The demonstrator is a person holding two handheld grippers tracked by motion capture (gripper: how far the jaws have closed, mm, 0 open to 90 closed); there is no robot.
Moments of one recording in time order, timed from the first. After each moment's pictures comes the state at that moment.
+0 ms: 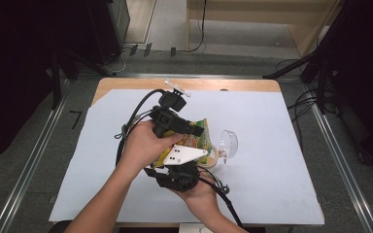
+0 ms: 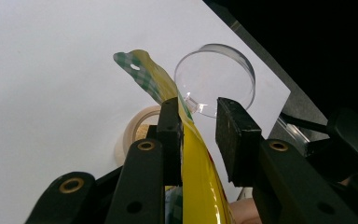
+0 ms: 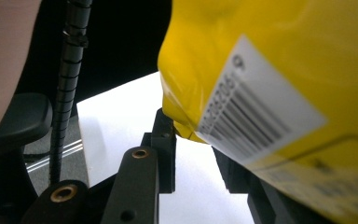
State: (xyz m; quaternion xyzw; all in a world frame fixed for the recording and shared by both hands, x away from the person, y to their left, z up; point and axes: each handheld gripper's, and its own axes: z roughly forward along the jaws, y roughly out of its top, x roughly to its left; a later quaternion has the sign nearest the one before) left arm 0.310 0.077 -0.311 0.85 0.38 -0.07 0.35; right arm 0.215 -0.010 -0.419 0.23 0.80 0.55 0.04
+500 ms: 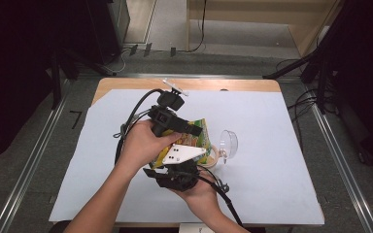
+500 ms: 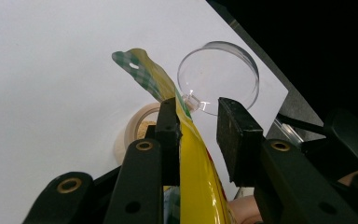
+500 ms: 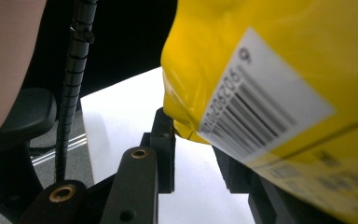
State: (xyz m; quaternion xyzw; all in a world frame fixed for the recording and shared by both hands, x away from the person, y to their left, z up) left arm 0.313 0.079 -0.313 0.85 0.38 -0.08 0.35; right arm 0.216 -0.009 -0.418 0.22 0.81 0.54 0.03
